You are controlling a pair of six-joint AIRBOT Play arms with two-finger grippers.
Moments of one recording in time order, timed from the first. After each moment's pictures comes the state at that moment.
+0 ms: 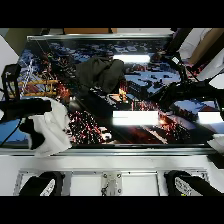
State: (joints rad) left arm -0.11 -0.73 1.08 1.52 -1.26 -1.69; right arm -0.08 -1.16 1.19 -0.75 1.32 0.58
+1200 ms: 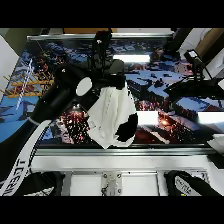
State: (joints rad) left arm -0.65 -1.41 1.63 1.62 -0.95 -1.95; right arm -0.16 -1.12 1.19 -1.02 1.14 0.92
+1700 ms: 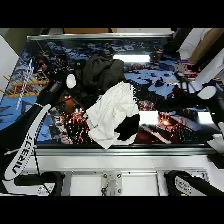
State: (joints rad) left arm -0.33 -1.53 1.36 1.41 -1.04 -1.80; right arm -0.09 -1.22 1.00 -1.06 1.11 1.15
